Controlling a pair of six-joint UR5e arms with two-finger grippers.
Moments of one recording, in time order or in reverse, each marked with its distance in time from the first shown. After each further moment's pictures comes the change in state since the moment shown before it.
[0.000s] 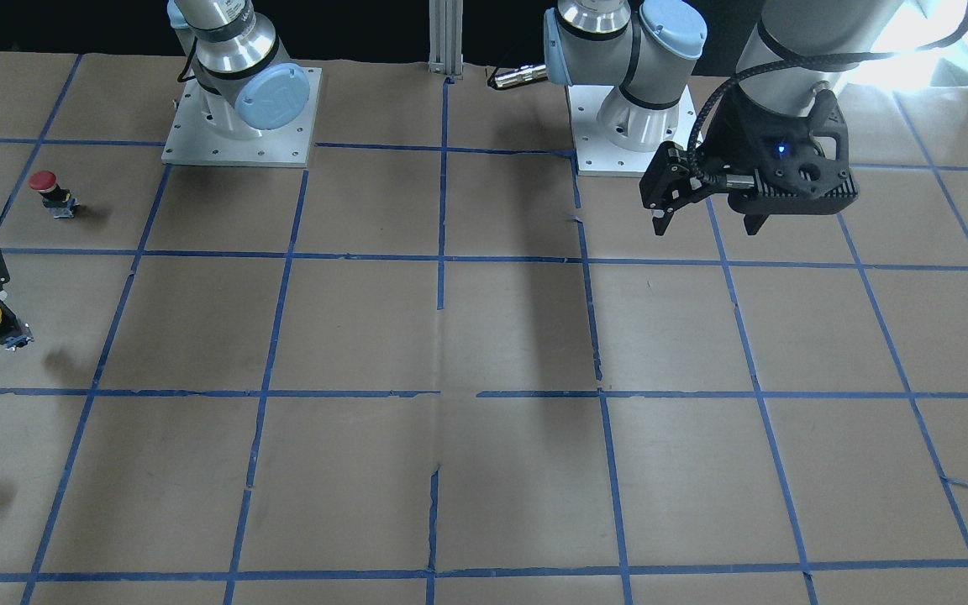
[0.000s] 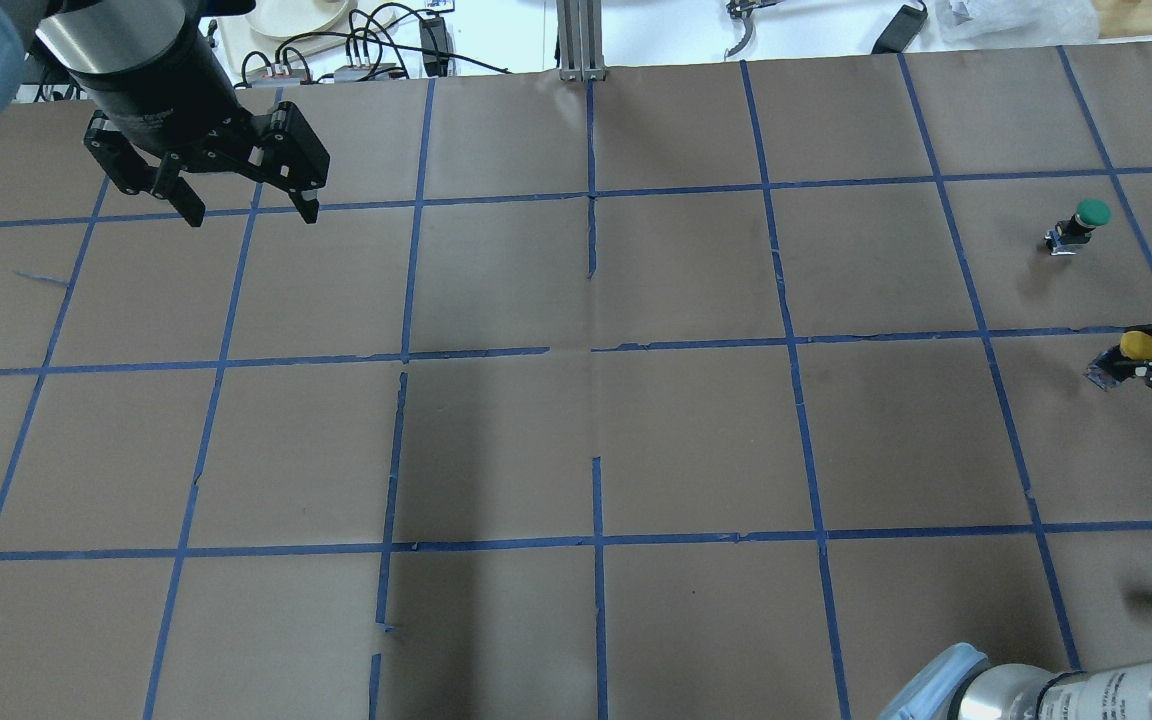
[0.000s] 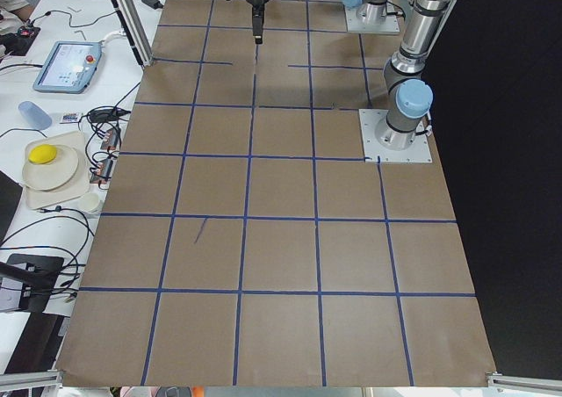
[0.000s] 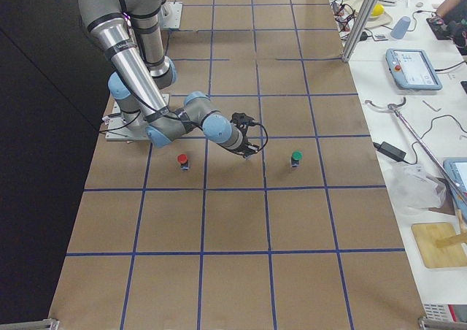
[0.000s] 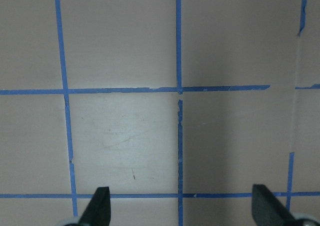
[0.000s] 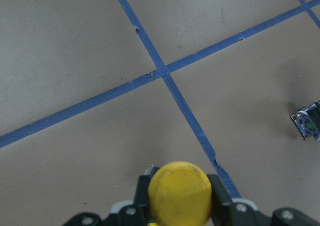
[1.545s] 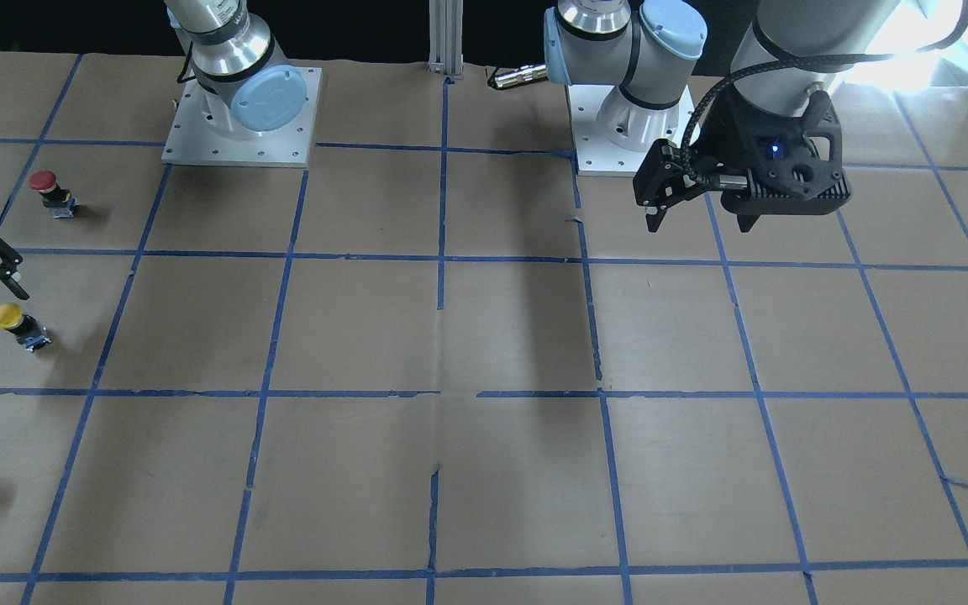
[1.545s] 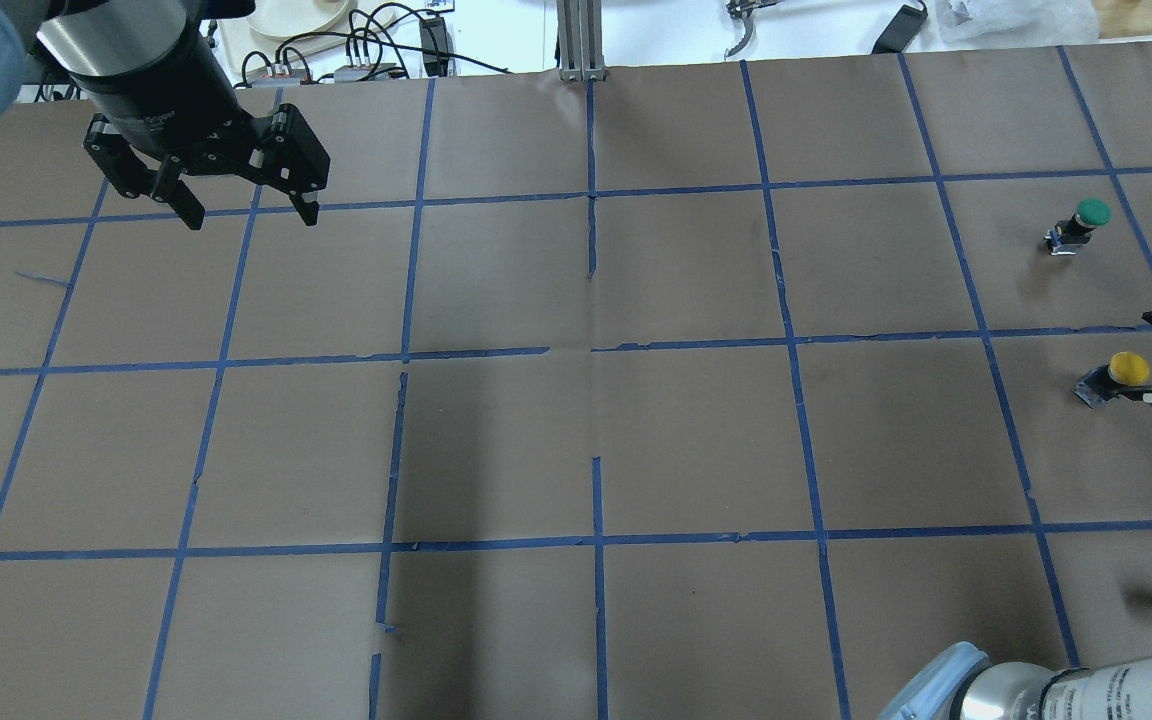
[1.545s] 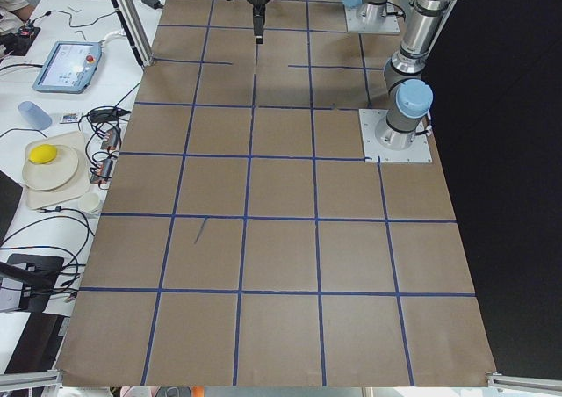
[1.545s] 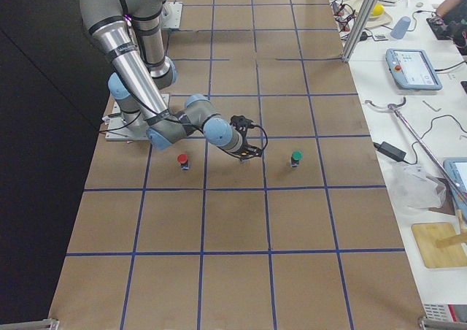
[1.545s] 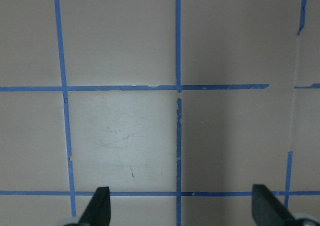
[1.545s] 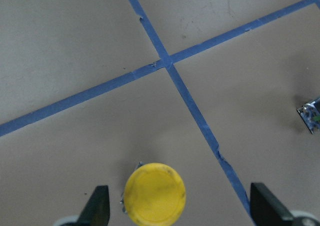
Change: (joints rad) left arm -0.001 0.004 -0.004 -0.002 0.004 -0.014; right arm -0.004 0.009 -0.013 0.006 -0.022 0.045
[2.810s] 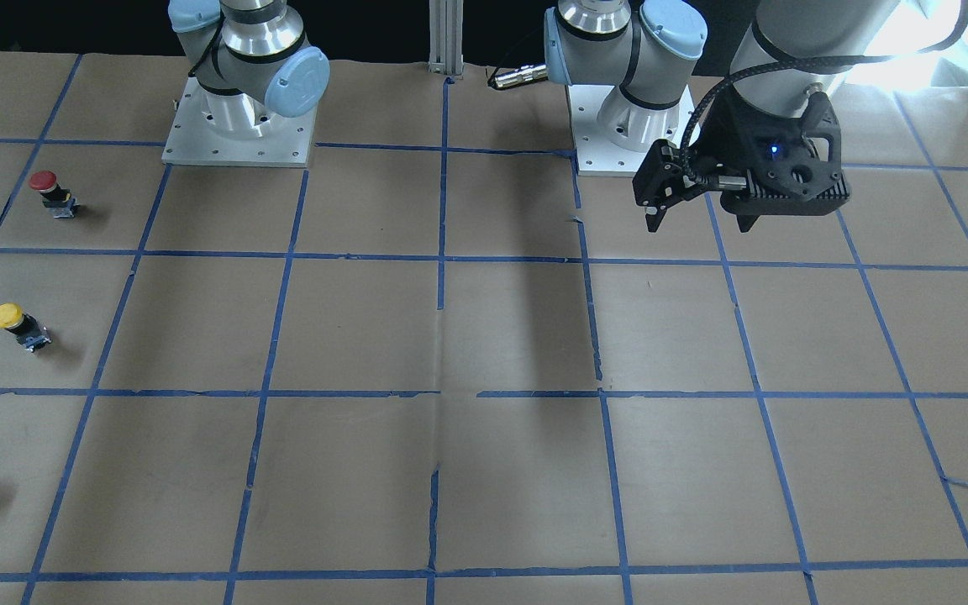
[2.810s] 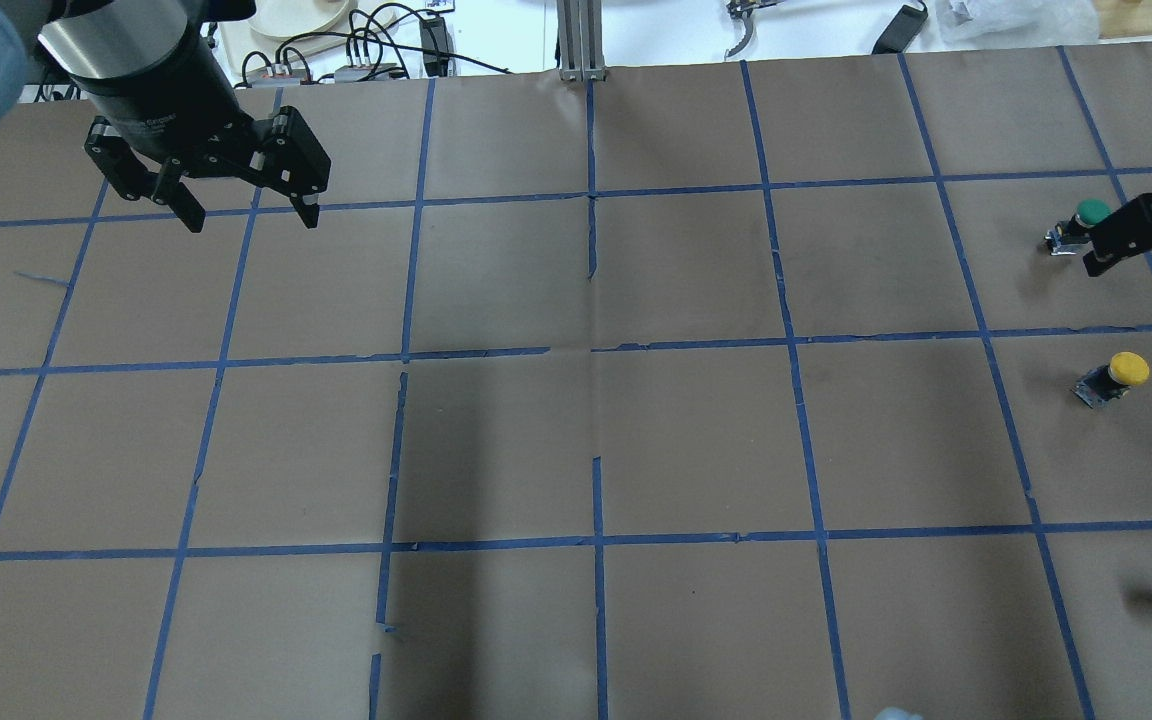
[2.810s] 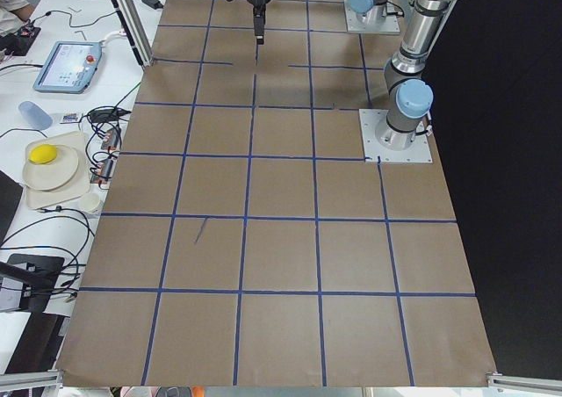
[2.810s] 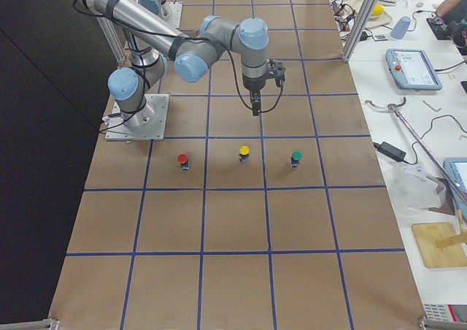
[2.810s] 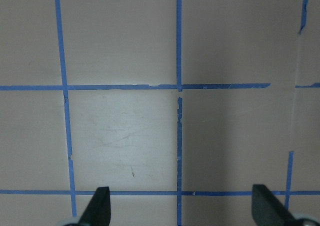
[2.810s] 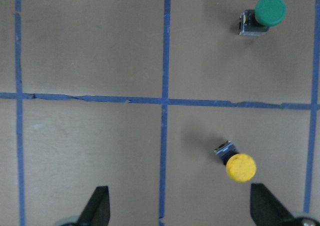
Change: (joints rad) left arm 0.000 0.000 -0.002 -0.002 0.001 0.000; right arm 0.442 -0.211 -0.328 0.480 -0.401 1.561
